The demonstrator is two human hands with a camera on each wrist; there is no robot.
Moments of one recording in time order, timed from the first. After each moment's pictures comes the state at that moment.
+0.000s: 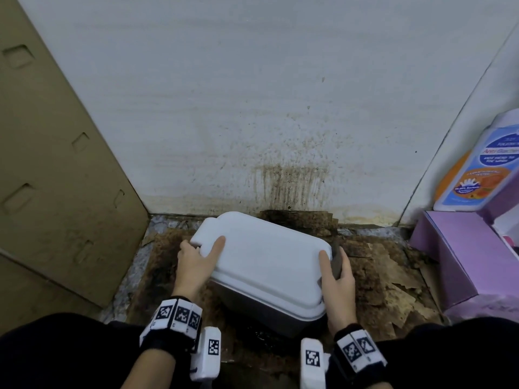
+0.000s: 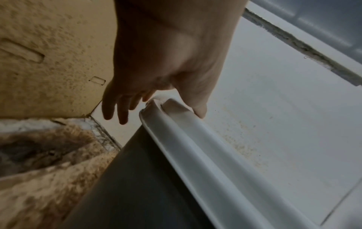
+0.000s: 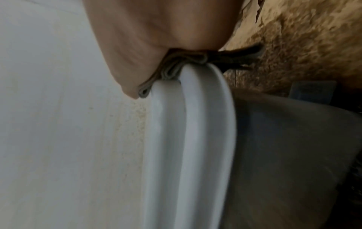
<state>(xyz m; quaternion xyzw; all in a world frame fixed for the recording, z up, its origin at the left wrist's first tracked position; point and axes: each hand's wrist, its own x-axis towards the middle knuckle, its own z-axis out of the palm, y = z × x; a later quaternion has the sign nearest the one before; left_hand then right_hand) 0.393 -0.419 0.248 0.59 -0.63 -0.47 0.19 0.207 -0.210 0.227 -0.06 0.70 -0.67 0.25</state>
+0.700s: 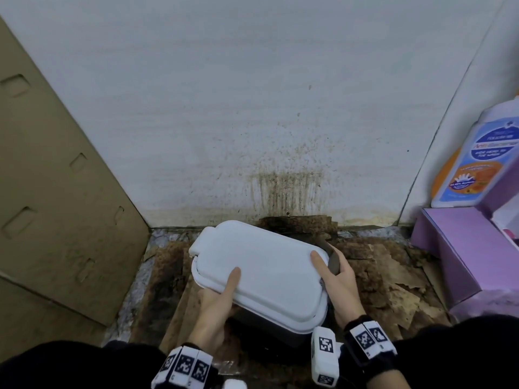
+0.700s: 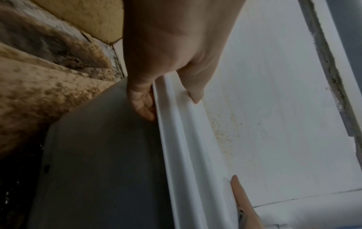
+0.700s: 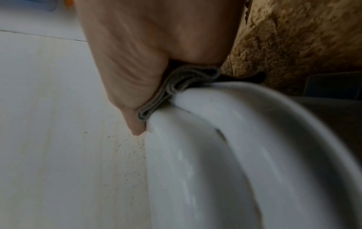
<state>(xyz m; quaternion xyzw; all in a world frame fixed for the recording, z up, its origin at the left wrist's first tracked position) 0.385 -0.344 0.240 0.48 -0.49 -0.67 0.28 0.189 -0.206 0.239 -0.12 0.61 -0.72 0.32</state>
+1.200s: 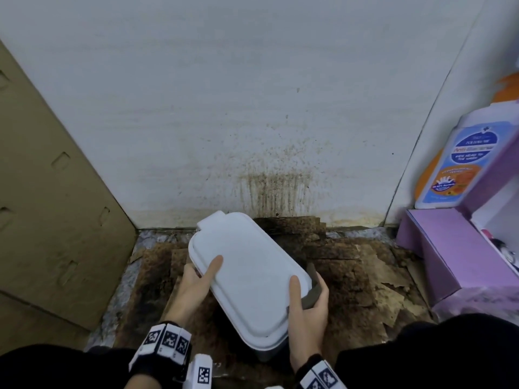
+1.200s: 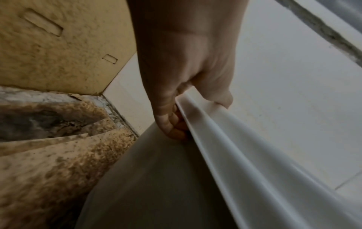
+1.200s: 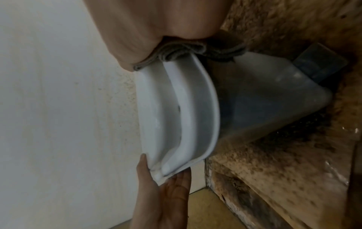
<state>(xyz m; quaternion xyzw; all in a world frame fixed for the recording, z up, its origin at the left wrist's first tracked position) 0.380 -0.389 0.250 0.49 -0.59 -0.60 0.20 0.267 -0.210 0.220 0.02 0.68 -0.71 0.18</state>
